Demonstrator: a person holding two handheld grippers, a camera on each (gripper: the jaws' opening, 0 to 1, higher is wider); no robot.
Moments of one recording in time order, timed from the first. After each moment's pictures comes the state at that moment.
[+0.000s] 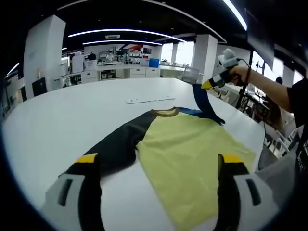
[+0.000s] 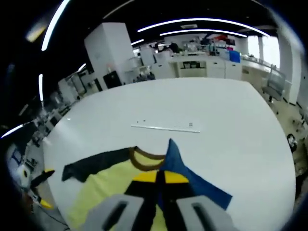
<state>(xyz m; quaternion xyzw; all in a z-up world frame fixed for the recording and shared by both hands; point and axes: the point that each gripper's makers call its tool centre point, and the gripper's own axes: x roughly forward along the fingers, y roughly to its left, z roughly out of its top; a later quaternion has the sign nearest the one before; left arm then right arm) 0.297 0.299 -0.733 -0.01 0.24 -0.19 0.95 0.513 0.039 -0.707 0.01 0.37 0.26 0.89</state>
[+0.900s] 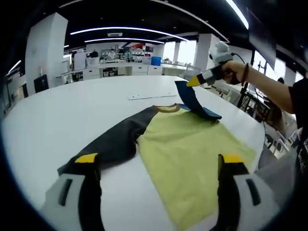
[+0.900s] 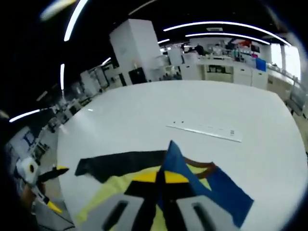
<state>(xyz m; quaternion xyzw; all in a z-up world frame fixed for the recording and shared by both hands) 0.286 0.299 -0.741 -0.01 0.25 -0.18 0.95 0.488 0.134 -0.713 0.00 0.35 0.37 0.86</state>
